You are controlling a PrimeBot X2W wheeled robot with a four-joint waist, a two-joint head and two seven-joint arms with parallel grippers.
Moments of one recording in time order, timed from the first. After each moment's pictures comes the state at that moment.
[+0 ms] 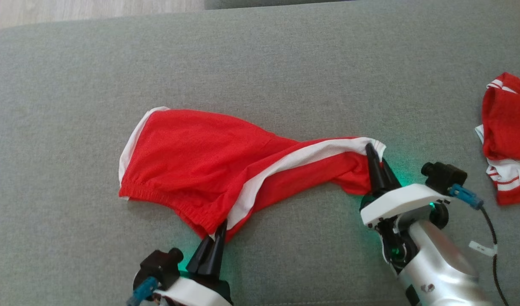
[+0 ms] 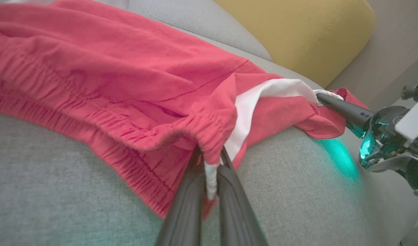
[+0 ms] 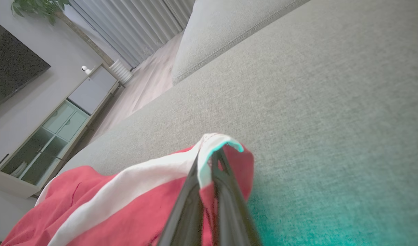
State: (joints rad) left arm -0.08 0.09 -0.51 0.40 -0.49 -0.13 -0.26; right arm -0.40 -0.08 0.37 0.73 0.74 0.13 -0.26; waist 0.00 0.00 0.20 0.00
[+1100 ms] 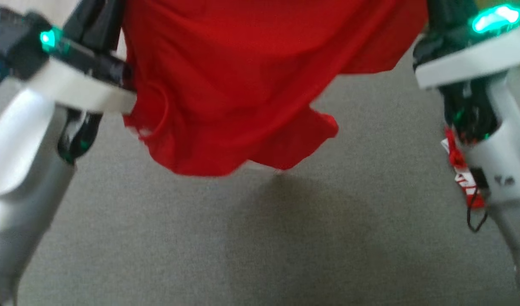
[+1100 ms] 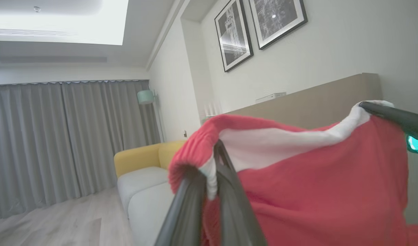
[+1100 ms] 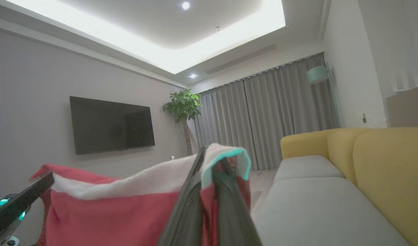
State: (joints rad) left arm -0.85 0.48 -0.59 0.22 -0.63 -0.13 -0.19; right arm -0.79 -0.33 0.45 0.26 0.78 0.13 -0.18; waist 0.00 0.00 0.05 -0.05
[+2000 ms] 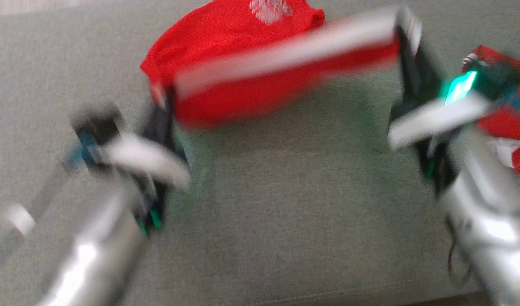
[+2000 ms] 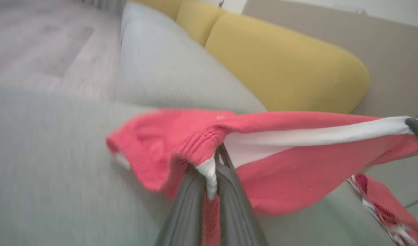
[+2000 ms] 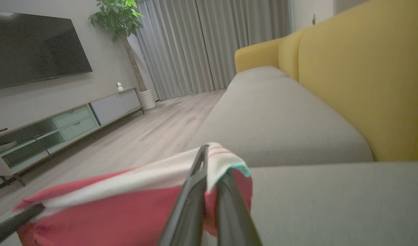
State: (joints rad) left arm -0.70 0.25 -0.66 0.61 -0.90 -0.13 -0.26; right arm -0.68 -0.26 0.43 0.49 0.58 0.13 -0.26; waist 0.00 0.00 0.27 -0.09
